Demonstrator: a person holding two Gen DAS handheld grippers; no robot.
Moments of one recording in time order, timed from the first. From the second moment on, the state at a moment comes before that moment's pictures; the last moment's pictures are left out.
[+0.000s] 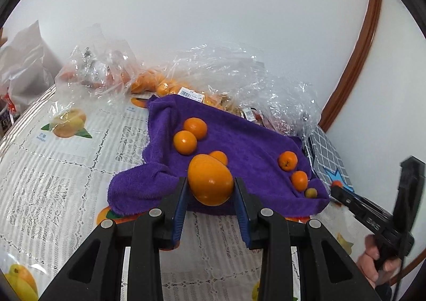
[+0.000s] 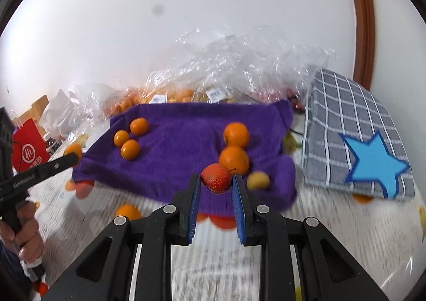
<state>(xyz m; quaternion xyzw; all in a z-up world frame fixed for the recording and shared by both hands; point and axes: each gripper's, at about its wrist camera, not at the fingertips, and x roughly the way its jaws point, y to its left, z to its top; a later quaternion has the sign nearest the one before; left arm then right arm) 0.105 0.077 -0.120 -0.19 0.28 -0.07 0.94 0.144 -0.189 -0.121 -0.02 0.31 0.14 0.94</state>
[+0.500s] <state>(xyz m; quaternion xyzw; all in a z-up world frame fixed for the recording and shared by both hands) 0.120 0.089 -0.124 -0.21 0.29 -0.04 0.94 0.188 -0.187 -0.152 0.00 0.37 0.13 0.92</state>
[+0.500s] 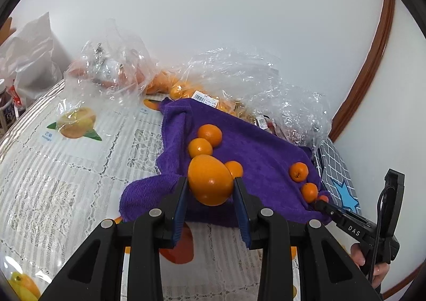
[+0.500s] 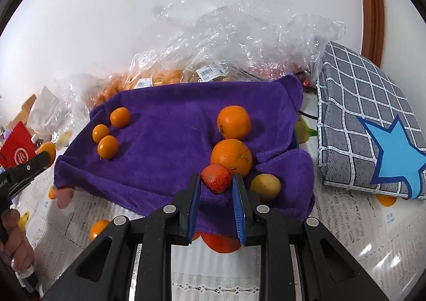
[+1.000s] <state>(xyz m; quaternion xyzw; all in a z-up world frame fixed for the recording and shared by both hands) 0.186 0.063 -0.127 -0.16 0.36 -0.01 0.92 0.187 -0.189 -0.151 0.00 0.37 0.12 0.92</state>
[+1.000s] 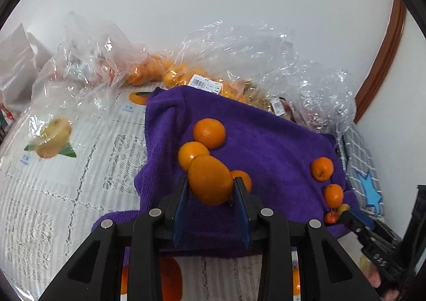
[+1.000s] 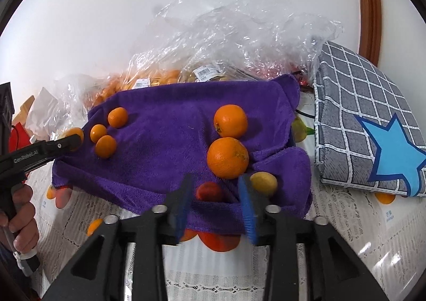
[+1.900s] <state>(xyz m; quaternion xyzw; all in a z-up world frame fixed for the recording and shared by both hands) 0.192 0.054 -0.139 -0.13 0.35 0.00 0.93 0.175 -0.193 -0.140 0.01 0.33 0.10 0.94</state>
